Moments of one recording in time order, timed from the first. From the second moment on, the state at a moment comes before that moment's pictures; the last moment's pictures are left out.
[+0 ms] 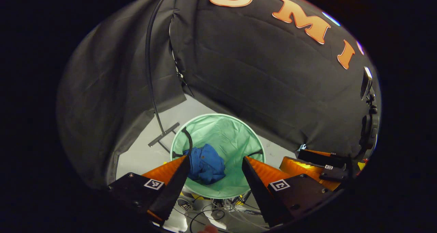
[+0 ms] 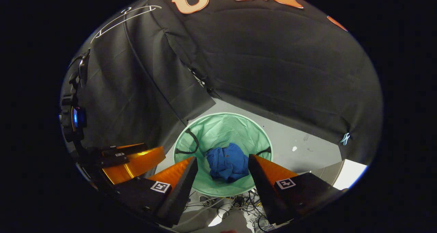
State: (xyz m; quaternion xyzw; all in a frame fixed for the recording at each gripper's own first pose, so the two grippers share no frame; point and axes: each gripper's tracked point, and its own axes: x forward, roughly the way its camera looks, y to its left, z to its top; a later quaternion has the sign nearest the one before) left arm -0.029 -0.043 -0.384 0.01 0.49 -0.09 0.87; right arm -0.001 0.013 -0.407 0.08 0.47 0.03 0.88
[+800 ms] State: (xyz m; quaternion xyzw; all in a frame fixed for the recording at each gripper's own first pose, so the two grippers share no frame) left arm 0.031 -0.007 -0.119 0.02 0.19 -0.03 0.98; right arm 0.040 -0.002 -0.170 0.08 0.24 0.03 0.97
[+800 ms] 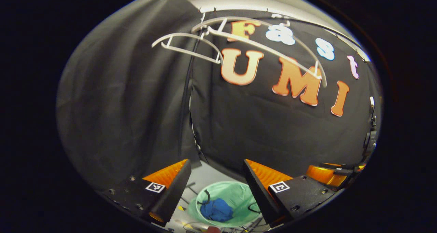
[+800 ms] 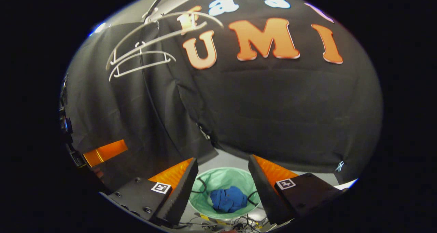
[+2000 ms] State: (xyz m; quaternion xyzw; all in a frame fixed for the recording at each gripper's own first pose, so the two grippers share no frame) left arm 0.022 -0.052 0.064 0.02 0.00 -0.03 1.00; right arm 0.025 -0.054 0.052 0.06 -0.01 0.01 1.00
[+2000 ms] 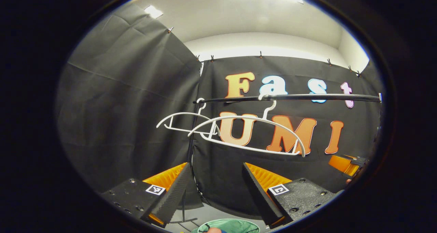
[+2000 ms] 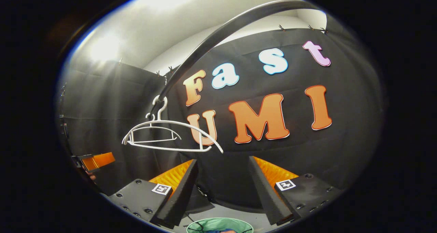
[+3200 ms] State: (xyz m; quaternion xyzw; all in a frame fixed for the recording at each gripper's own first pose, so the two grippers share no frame) left arm 0.009 -0.057 0.045 0.03 0.01 -0.03 1.00; right arm 0.005 -0.038 0.047 0.07 -0.01 0.04 1.00
